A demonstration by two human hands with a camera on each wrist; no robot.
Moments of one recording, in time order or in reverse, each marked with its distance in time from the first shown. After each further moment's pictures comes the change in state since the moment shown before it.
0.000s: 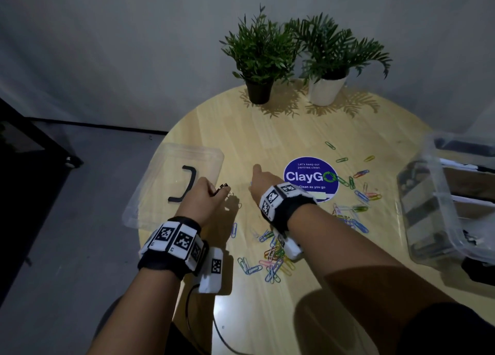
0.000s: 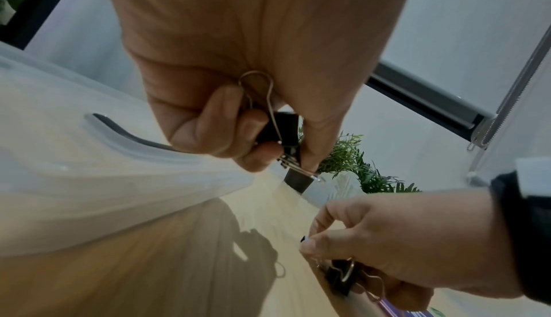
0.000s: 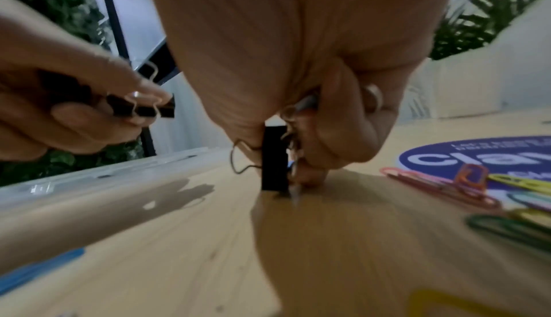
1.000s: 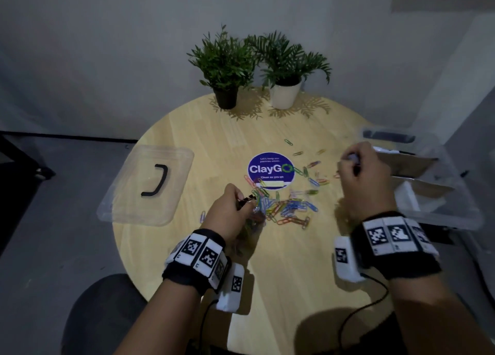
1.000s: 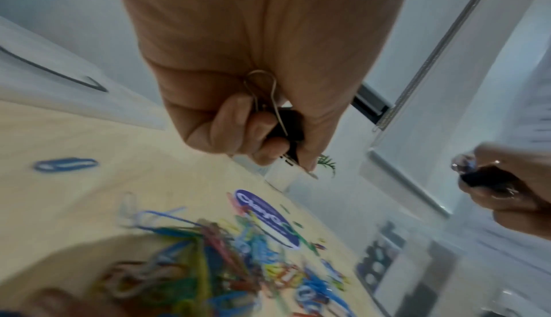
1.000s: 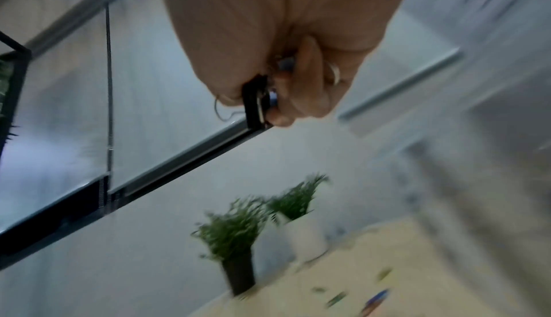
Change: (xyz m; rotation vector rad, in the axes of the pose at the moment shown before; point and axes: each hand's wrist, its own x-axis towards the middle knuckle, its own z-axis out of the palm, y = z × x) left_hand -0.091 0.065 0.067 -0.033 -0.162 0.225; right_hand -0.197 0.131 -0.080 0.487 0.953 0.099
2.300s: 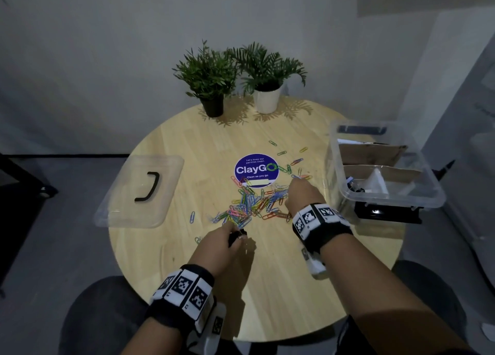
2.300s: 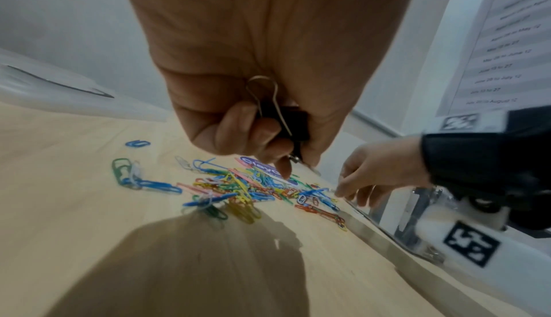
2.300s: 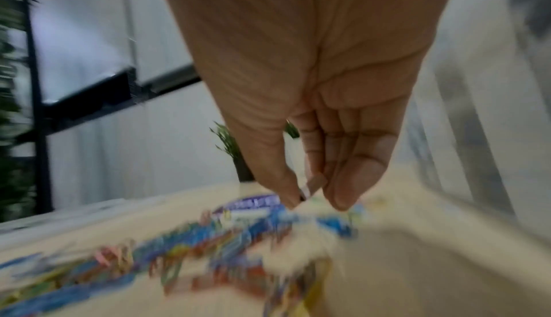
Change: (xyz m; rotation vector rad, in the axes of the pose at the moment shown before) left_hand -0.058 -0.011 0.031 0.316 -0.104 0.026; right_hand -0.018 0.029 0.060 -0.569 -0.599 0.189
